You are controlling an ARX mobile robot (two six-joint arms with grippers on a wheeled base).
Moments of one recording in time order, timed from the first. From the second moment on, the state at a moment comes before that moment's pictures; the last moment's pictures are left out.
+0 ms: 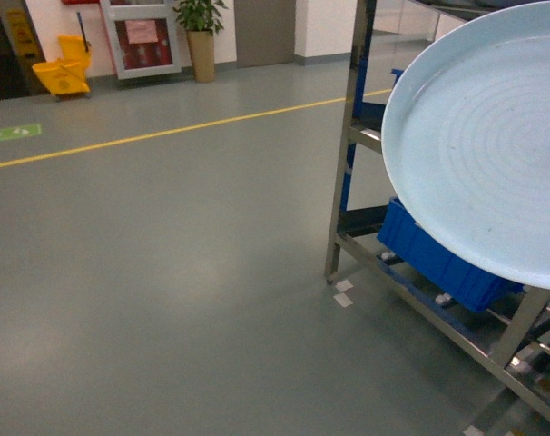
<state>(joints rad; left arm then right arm) 0.00 0.01 0.01 -0.01 0.00 0.00 0.09 1.11 0.51 0.37 -0.02 0.12</state>
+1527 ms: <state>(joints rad) 0.00 0.01 0.01 -0.01 0.00 0.00 0.09 1.11 0.51 0.37 -0.02 0.12</state>
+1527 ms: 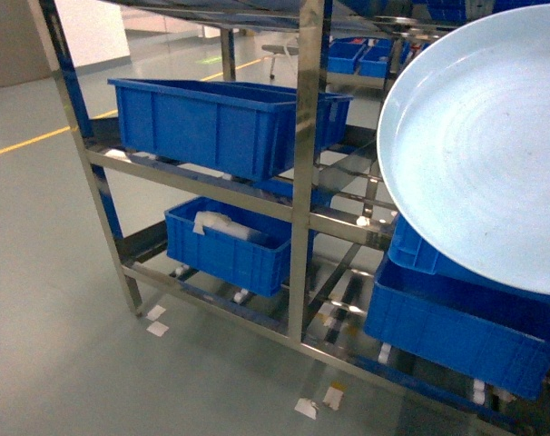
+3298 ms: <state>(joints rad) 0.00 0.01 0.01 0.00 0.00 0.00 0.09 1.11 0.51 0.37 -0.02 0.12</state>
